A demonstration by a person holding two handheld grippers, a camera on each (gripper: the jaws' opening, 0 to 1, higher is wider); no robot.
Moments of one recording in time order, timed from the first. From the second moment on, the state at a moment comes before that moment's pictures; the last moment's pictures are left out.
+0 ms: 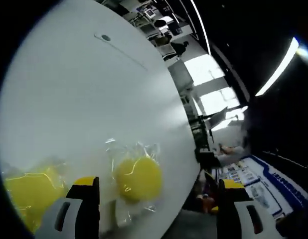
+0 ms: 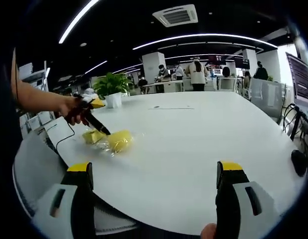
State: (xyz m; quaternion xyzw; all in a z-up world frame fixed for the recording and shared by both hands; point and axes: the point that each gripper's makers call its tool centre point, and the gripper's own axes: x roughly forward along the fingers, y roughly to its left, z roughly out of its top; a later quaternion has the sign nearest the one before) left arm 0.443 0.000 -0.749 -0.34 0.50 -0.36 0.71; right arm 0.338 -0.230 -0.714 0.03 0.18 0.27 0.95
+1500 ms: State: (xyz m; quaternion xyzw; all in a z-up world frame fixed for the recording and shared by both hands) left arm 0.442 -0.024 -0.796 -0.23 0.53 -0.35 0.74; right arm 0.340 -0.236 -0.726 0.02 0.20 0.26 0.94
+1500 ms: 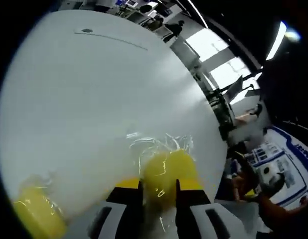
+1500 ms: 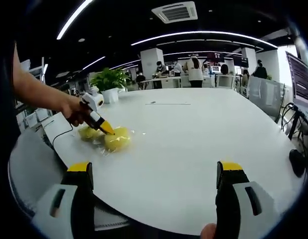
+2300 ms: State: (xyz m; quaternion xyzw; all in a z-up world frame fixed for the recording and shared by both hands) left arm 0.439 -0.028 -0.784 -0.25 0.50 -0.35 0.75; right arm 0.342 -0.236 -0.719 0.02 0.19 0.26 0.95
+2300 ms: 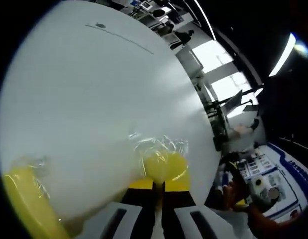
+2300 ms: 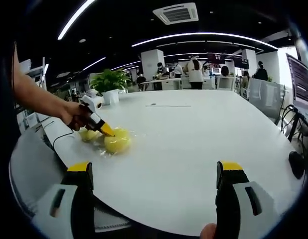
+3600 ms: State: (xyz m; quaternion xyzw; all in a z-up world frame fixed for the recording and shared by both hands) left arm 0.467 -0.013 -0.645 -0.27 0.24 -0.43 0.83; right arm 0.362 -0.215 -0.680 0.03 0.16 0.28 0.94
